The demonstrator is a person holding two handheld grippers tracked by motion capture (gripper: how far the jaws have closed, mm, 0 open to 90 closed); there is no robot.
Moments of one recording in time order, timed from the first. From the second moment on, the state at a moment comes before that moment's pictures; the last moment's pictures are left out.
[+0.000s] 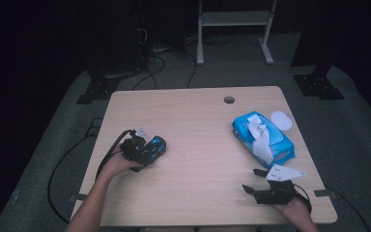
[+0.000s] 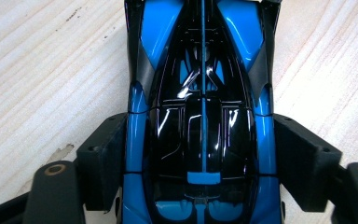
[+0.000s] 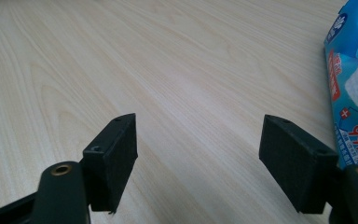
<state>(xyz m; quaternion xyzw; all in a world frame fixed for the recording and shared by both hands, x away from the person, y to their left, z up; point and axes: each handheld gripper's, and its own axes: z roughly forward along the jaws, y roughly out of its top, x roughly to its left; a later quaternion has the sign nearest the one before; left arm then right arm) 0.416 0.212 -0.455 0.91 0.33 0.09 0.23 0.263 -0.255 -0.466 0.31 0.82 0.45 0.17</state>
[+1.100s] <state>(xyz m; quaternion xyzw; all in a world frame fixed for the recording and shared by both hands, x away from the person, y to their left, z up) 0.415 0.216 -0.448 0.92 0.32 0.09 0.21 0.262 -0.260 -0.462 0.32 0.81 0.46 0.17</state>
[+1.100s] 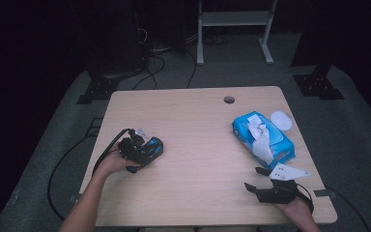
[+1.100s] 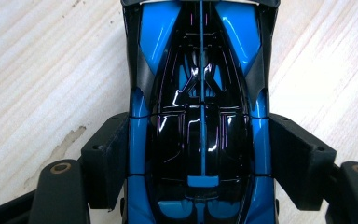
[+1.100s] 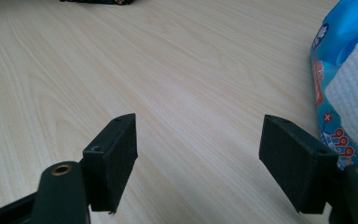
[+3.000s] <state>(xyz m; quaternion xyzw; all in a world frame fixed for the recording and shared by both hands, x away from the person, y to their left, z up) 0.315 0.088 -0.454 0.91 0.15 0.08 0.39 0.343 -0.286 -0.412 0.42 0.76 0.42 0.26</state>
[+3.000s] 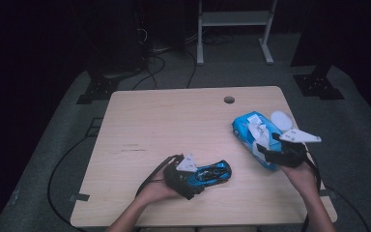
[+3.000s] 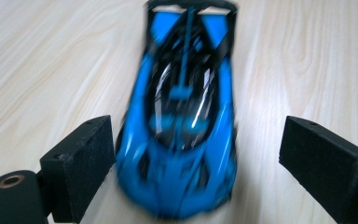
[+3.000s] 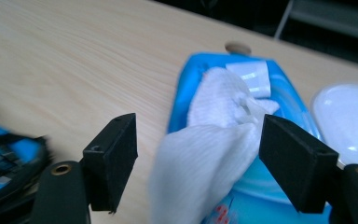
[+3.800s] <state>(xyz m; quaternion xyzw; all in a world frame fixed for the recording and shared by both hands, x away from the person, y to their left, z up) 0.317 0.108 -0.461 0.89 0.16 0.09 0.41 0.291 -0.264 -0.360 0.33 0.78 0.48 0.23</state>
